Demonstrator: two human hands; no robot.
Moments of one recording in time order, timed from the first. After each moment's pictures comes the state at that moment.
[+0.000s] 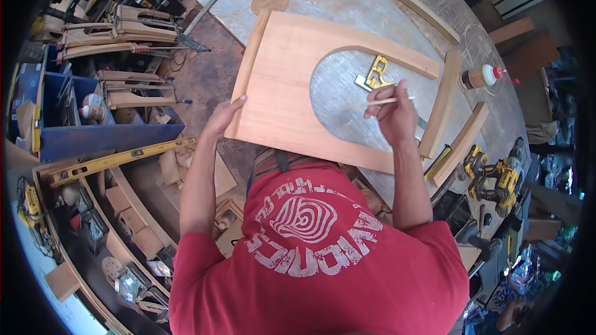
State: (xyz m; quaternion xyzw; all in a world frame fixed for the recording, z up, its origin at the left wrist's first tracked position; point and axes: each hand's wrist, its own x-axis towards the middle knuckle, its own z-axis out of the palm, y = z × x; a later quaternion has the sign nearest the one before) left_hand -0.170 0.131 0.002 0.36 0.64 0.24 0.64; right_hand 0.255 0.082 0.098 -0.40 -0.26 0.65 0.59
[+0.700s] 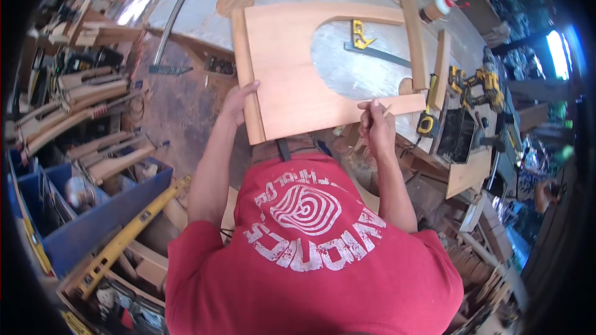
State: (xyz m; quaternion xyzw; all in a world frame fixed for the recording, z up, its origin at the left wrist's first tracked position) left_hand -0.174 0.193 -0.042 0.27 0.40 0.23 0.84; right_hand 0.089 -0.031 0.106 -0.75 -0.15 0.39 0.51
